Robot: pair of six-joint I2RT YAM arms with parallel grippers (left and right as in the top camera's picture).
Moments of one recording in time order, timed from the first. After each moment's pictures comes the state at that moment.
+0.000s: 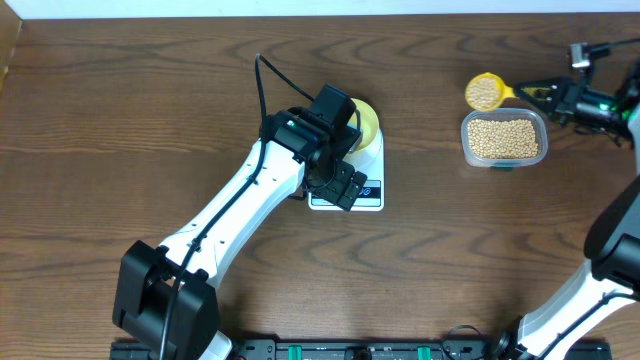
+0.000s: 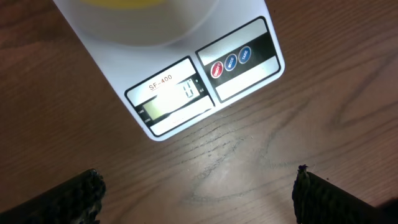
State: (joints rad) left arm -0.56 1.71 1.42 -1.07 0.12 -0.04; right arm -0.42 2.05 1.63 -0.96 -1.37 -0.16
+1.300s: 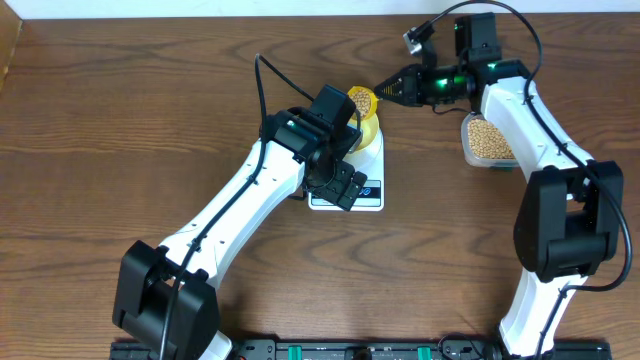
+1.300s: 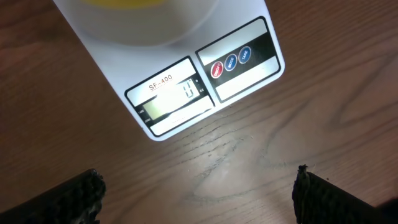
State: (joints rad) left arm -0.56 1.71 1.42 -1.07 0.12 -0.04; right arm 0.16 2.05 1.63 -0.53 -0.90 0.23
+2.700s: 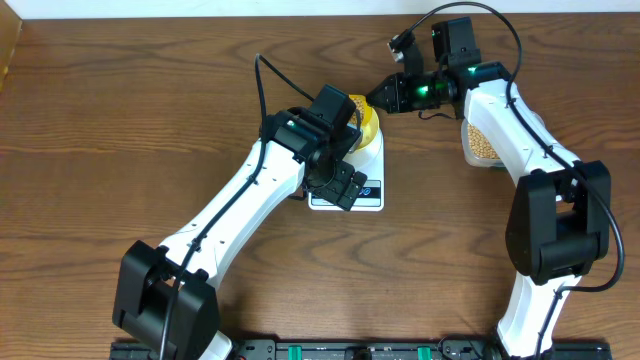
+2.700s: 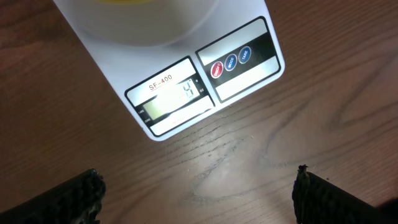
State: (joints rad) left arm -0.56 1.71 1.42 -1.07 0.12 -0.04; right arm 0.23 2.05 1.63 -0.55 -0.74 0.17
